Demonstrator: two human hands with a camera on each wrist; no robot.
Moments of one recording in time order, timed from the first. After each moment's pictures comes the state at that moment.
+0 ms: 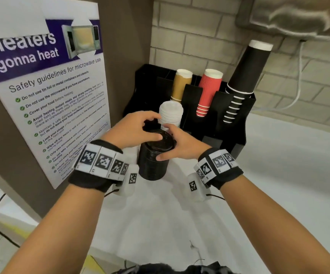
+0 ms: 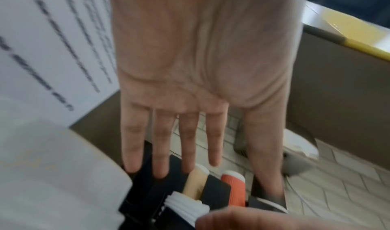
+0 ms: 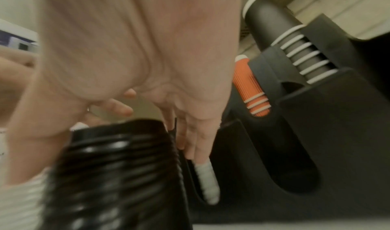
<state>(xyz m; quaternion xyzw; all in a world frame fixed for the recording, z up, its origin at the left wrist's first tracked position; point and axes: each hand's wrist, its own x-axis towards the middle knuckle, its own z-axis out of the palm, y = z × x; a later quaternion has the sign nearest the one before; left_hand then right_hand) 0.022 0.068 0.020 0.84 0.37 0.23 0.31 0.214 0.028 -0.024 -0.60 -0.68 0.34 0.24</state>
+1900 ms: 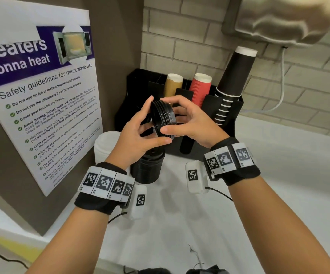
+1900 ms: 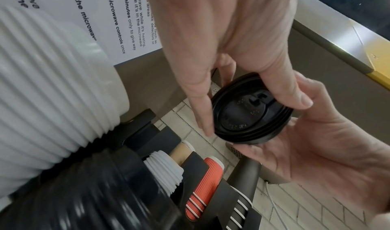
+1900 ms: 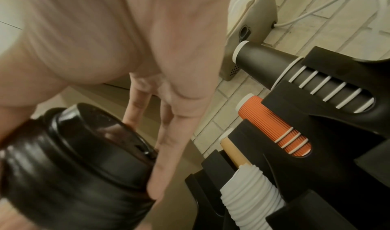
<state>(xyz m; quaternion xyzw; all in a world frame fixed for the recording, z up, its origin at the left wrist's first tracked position) 0.037 0.036 0.001 0.69 0.19 0.45 0.54 0.210 -0.014 0.060 -0.51 -0.65 0.36 0.44</state>
